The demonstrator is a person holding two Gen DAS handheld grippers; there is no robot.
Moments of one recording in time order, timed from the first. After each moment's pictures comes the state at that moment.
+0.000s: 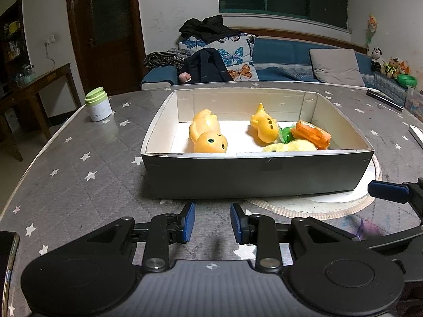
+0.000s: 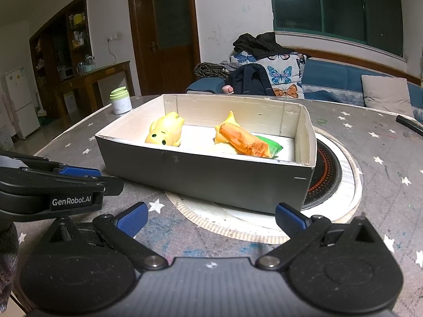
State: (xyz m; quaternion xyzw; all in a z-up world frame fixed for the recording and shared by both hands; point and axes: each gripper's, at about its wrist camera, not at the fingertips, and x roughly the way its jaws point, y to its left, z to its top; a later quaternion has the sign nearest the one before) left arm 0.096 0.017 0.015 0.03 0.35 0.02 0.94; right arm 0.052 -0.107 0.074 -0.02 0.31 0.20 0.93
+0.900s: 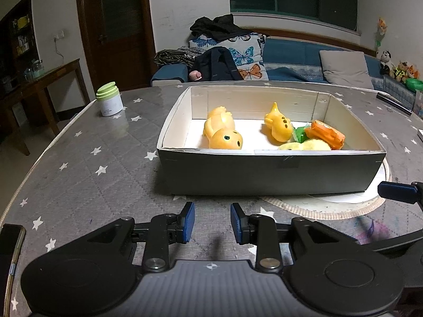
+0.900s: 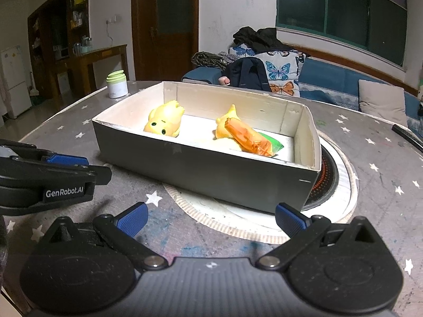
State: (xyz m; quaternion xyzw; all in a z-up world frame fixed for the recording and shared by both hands) left arm 0.094 0.026 0.014 0.02 0.35 0.04 0.94; right arm 0.054 -0.092 0.076 -0.07 0.32 0.18 0.93
